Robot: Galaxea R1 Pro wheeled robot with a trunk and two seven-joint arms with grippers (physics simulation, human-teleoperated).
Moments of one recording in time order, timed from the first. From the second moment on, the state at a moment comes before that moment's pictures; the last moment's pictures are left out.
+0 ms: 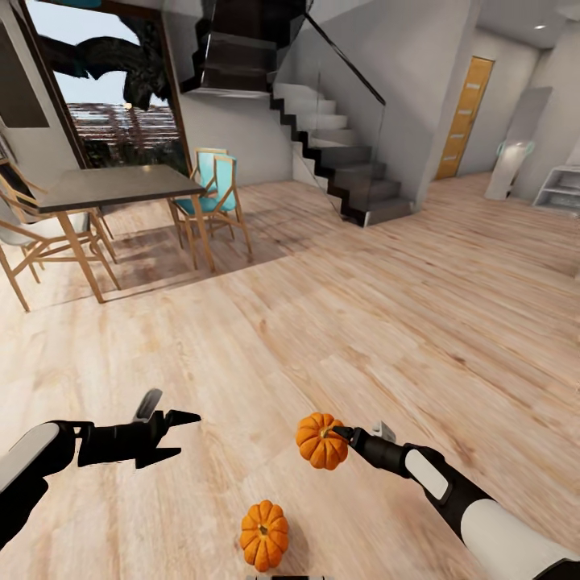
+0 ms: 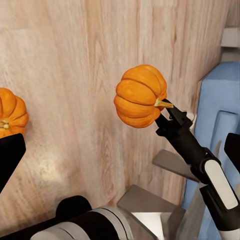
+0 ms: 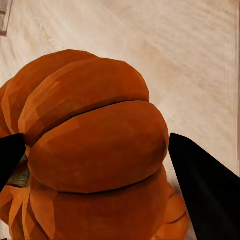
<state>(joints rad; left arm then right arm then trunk) -0.41 0.53 -0.20 -1.37 1.94 1.00 0.41 -0.69 -0.15 0.45 -0.44 -1.09 0.41 0.38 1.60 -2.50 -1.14</state>
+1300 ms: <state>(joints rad) -0.41 0.54 -0.20 -1.35 1.93 1.00 0.41 -0.69 -0.15 0.45 -0.44 -1.10 0.41 0.39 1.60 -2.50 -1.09</state>
